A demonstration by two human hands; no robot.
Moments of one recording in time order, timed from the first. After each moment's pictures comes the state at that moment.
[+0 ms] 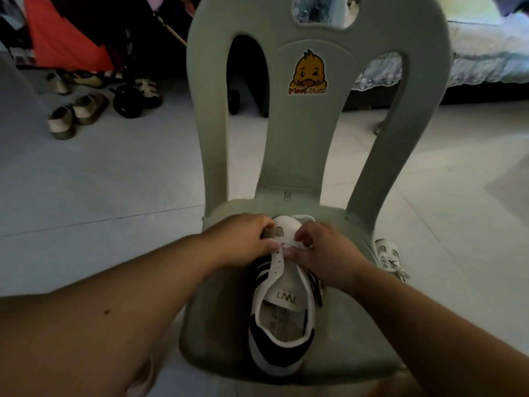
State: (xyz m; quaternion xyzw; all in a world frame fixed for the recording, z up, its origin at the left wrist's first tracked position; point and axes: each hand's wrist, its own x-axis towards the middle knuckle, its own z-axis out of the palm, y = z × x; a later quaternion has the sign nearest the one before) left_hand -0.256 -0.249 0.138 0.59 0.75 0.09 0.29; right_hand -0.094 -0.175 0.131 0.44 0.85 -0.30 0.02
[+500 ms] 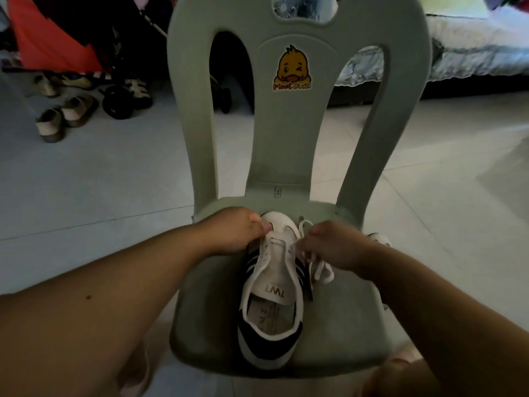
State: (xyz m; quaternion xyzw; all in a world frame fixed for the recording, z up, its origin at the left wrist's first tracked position) left_hand -0.252 -0.241 0.150 0.55 0.74 0.14 0.35; right_hand -0.076 -0.166 0.162 0.44 0.80 -0.39 0.10
